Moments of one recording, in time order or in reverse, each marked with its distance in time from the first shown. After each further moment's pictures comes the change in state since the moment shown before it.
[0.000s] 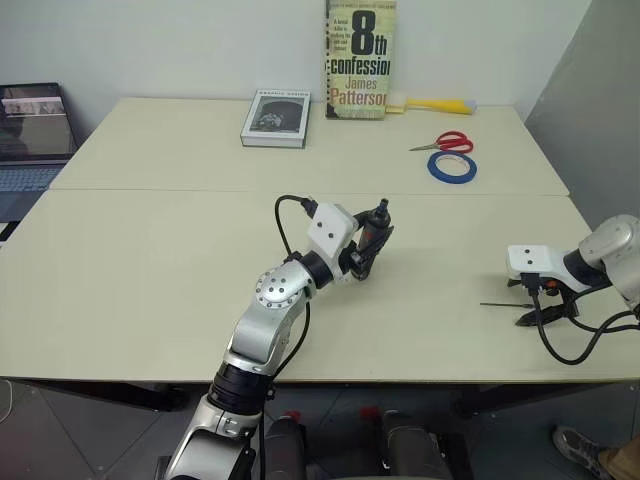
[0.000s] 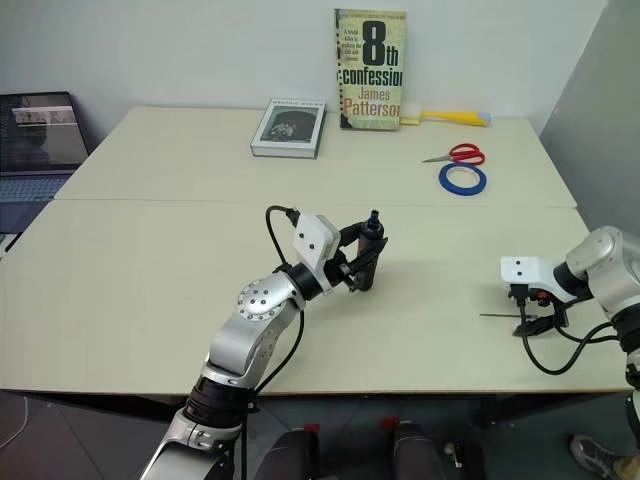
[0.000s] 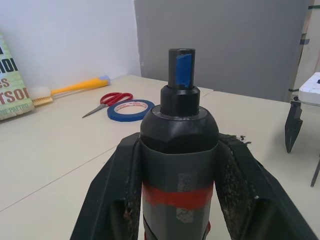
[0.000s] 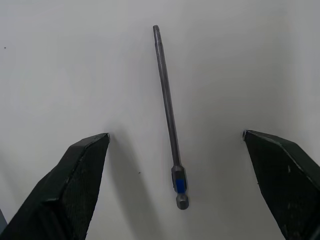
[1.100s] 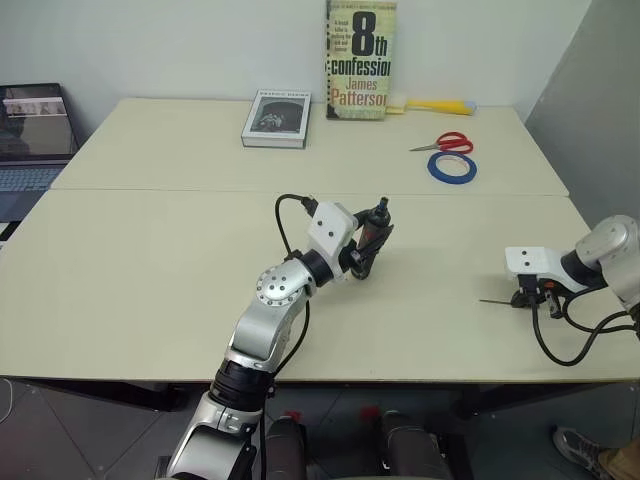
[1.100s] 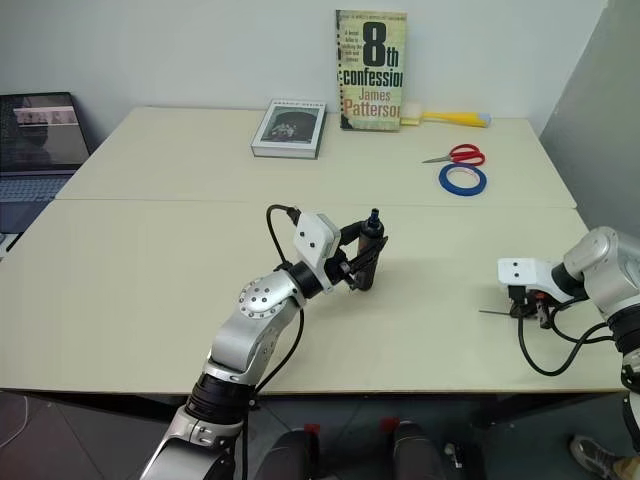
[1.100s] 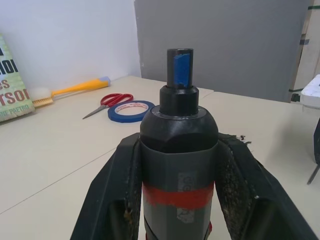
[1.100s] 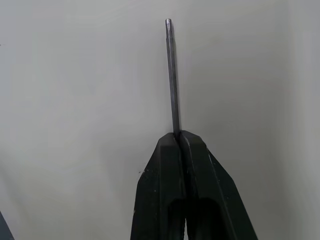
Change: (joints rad) left arm -0.013 0.000 0.016 0.029 0.000 -0.021 -0.002; right arm 0.027 0.011 -0.043 -0.046 0.001 0.051 0.011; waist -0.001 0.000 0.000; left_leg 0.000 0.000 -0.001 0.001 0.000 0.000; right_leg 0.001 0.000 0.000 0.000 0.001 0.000
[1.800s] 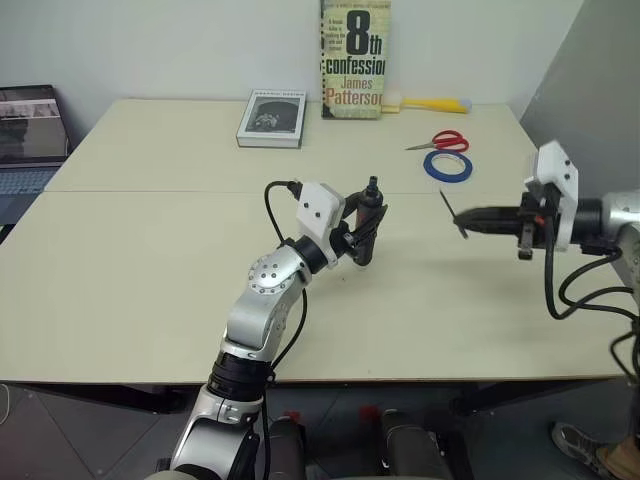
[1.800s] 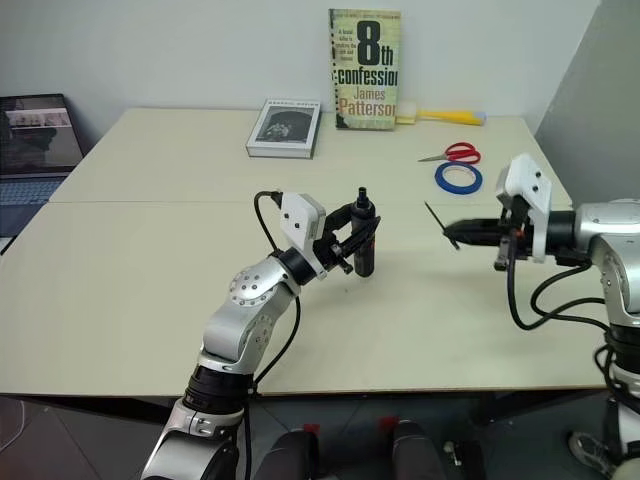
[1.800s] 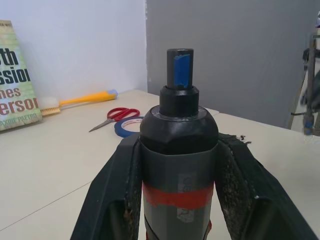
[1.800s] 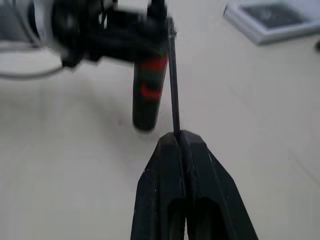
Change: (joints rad) left arm -0.041 -0.015 0.062 -0.021 -0.070 0.056 0.017; right arm 0.064 0.247 -0.545 -0.712 0.639 0.622 -0.374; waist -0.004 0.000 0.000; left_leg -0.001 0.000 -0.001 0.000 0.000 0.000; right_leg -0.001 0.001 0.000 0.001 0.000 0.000
